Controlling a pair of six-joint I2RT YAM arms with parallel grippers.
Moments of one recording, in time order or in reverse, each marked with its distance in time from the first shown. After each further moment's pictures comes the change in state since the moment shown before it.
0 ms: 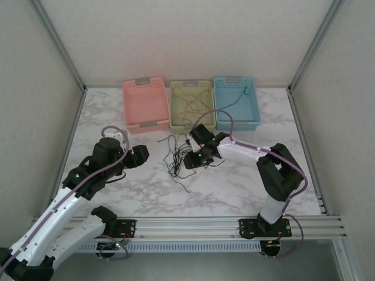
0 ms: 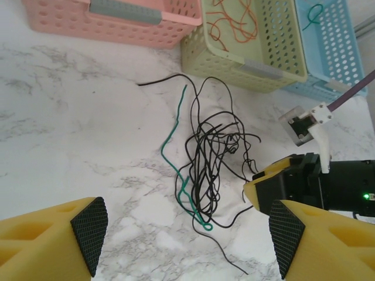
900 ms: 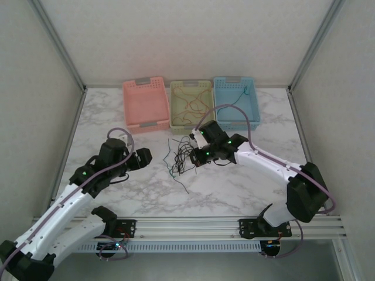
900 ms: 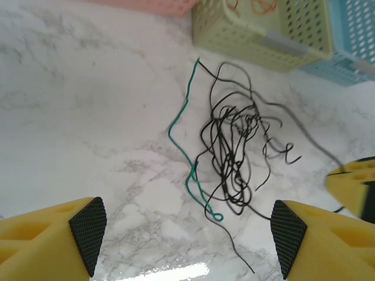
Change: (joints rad) left arm 0.000 0.054 -0.074 0.041 0.046 -0.026; right arm 0.006 -0.287 -0.063 -0.006 -0.026 -0.050
